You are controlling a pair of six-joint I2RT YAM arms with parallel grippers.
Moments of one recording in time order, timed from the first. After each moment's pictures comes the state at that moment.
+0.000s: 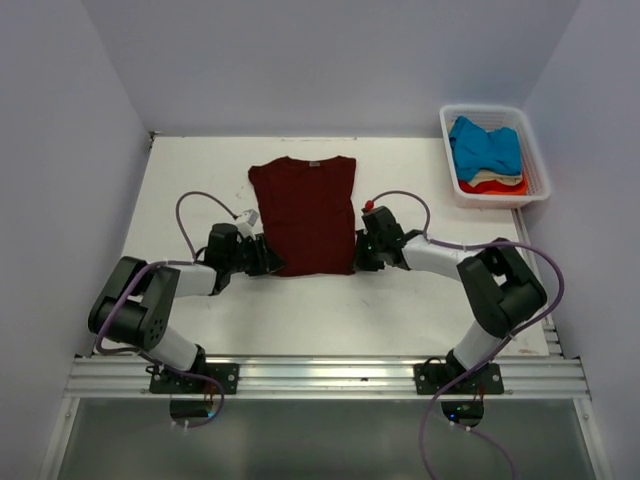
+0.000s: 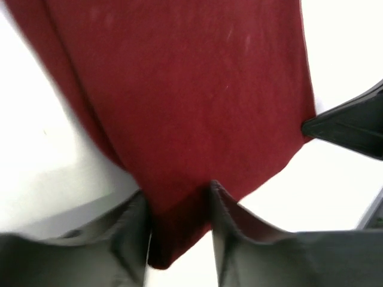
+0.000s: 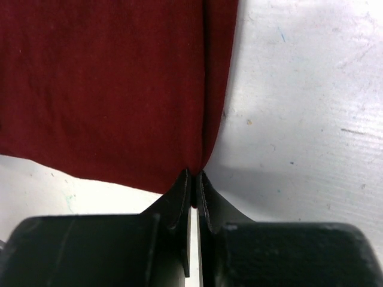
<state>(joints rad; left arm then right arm) -0.27 1.54 0.47 0.43 0.45 -0.52 0.57 1.69 0.87 -0.15 -0.10 0.63</state>
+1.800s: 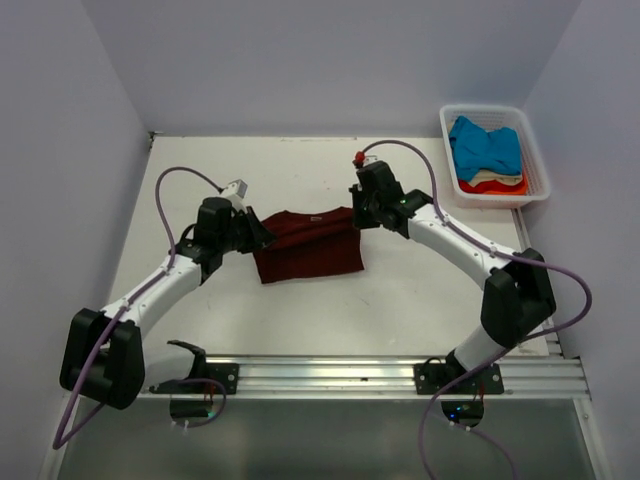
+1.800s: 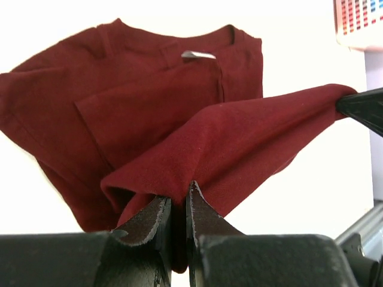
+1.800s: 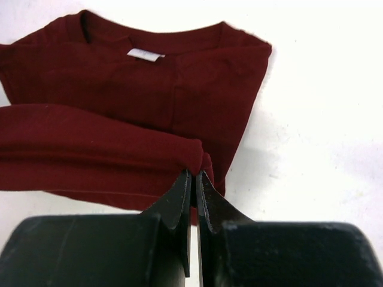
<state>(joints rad) -0.31 1.22 0.70 -0.09 0.26 -0.58 0.59 1.59 1.26 -0.49 0.12 0.39</state>
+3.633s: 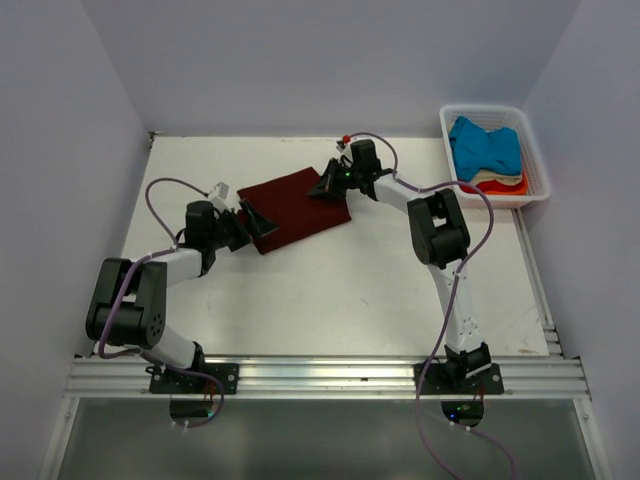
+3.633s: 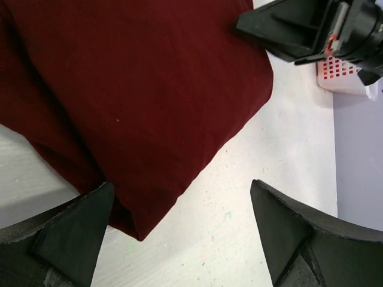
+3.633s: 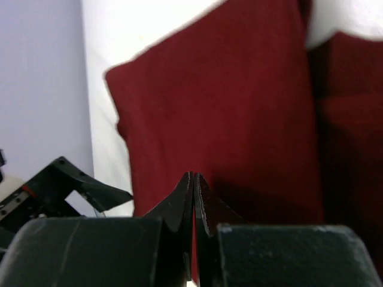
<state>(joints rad) -0.09 1.54 0.60 0.40 0.50 -0.66 0.39 2.40 1.85 -0.03 -0.64 0.76</state>
